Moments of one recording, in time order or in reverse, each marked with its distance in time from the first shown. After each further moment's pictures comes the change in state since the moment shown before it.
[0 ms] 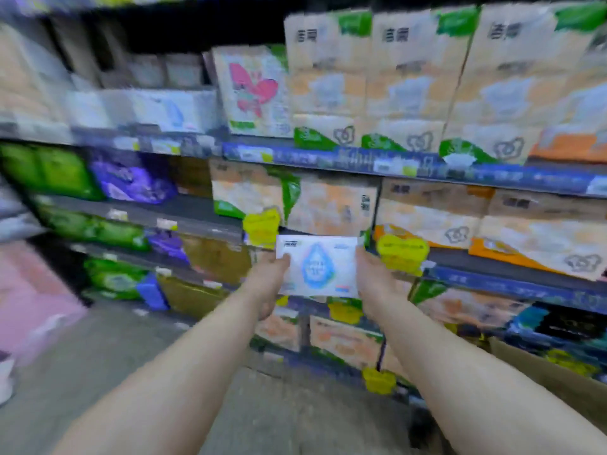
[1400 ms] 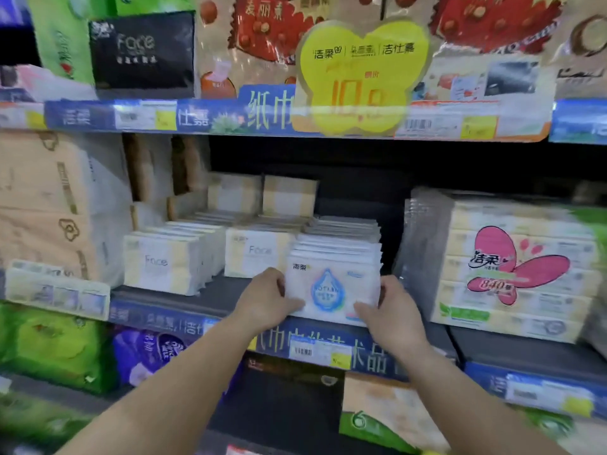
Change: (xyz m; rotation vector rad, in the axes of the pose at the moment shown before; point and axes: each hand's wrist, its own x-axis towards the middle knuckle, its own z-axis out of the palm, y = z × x) left_hand 0.466 0.290 -0.375 0.826 -0.011 0.466; right_hand 0.222 -0.258 0.490 -0.538 0.222 -0.504
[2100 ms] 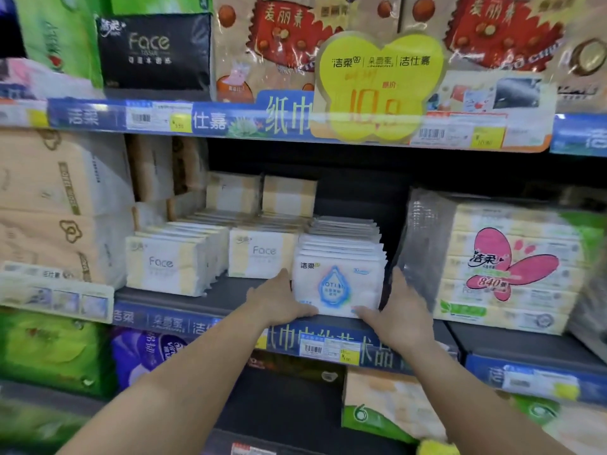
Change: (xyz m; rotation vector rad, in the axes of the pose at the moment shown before) left_hand 0.006 -0.003 -0.009 0.195 -0.193 0.023; right_hand -0.004 -0.006 0.003 -0.366 0.086 0.050
